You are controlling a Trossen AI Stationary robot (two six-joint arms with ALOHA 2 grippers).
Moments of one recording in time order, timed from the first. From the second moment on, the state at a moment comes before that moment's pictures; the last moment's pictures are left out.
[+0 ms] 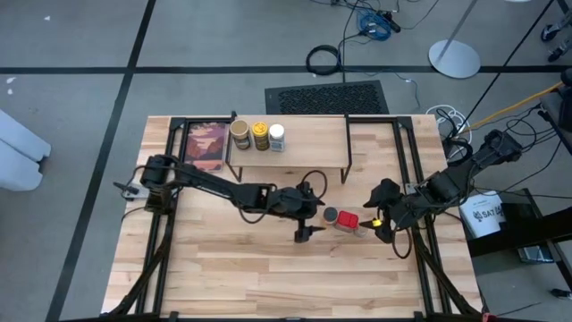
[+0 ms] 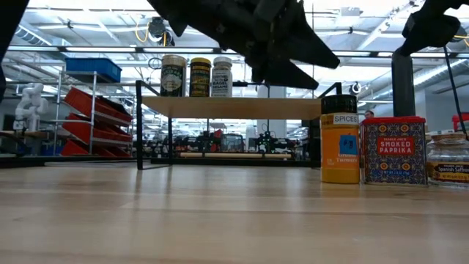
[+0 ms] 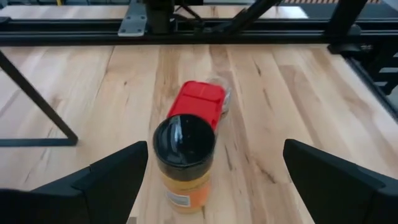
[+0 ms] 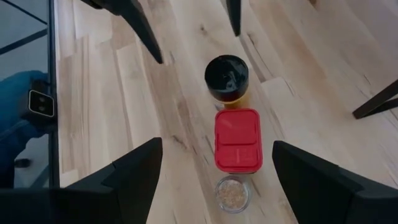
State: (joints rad) left arm -0.13 1.91 1.28 0.17 -0.03 -0.04; right arm 0.56 0.93 0.88 -0.87 0.37 0.85
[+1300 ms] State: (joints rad) left arm -0.09 2.01 1.28 0.34 0.07 0.00; right arm 0.56 0.93 0.88 -0.87 0.39 0.82
